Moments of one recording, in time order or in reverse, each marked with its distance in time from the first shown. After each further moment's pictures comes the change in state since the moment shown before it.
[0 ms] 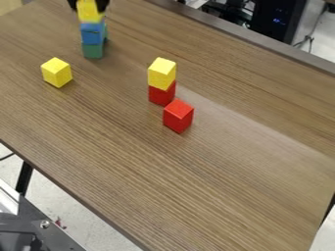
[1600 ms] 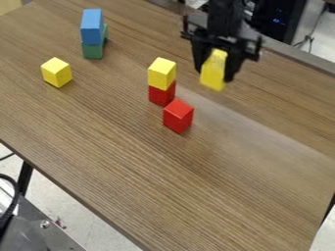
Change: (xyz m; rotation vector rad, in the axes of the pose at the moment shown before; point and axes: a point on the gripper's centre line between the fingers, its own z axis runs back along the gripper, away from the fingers) arm -0.100 -0.201 -0.034 -0.032 0.080 -0.357
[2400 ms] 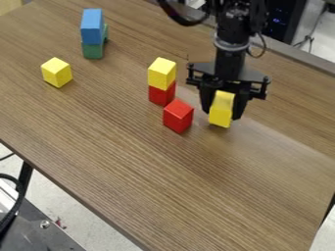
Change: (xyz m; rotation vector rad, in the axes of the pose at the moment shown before) arm -0.015 -0.014 -0.045 -0.019 0.013 0.169
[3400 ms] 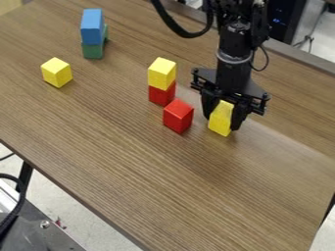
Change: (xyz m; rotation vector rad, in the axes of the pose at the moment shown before) arm -0.006 -0.003 -0.009 0.015 -0.021 -0.242
